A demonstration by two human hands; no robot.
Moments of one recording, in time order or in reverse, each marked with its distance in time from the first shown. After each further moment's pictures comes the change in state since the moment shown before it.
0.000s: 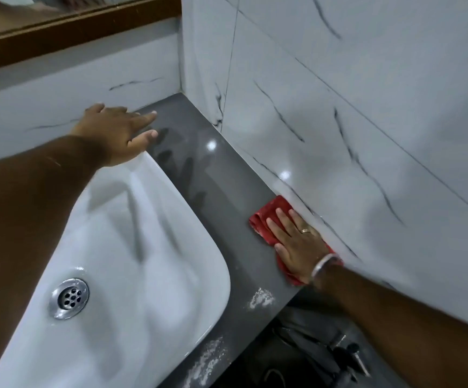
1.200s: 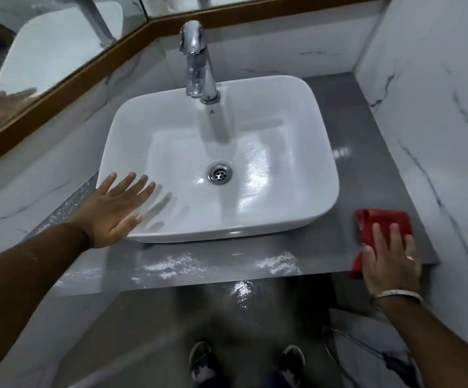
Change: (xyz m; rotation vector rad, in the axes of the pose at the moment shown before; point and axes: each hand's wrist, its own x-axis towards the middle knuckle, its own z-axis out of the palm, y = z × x) left_hand -0.504 0.094 -0.037 -0.137 -0.291 -0.475; right_hand -0.073 -0.035 0.046 0.081 0.213 0.048
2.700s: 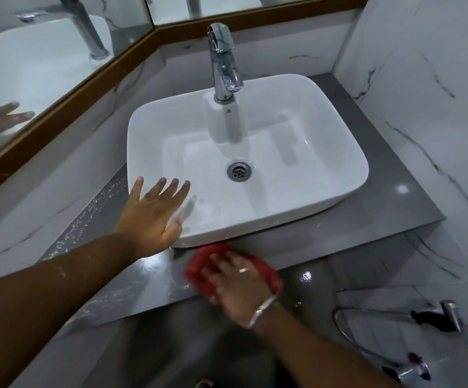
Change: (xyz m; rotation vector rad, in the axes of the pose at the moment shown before) left_hand 0.003 -0.020 0.020 0.072 0.178 0.121; right_hand -0.143 -0.345 0.009 0.095 -0.246 -0.750
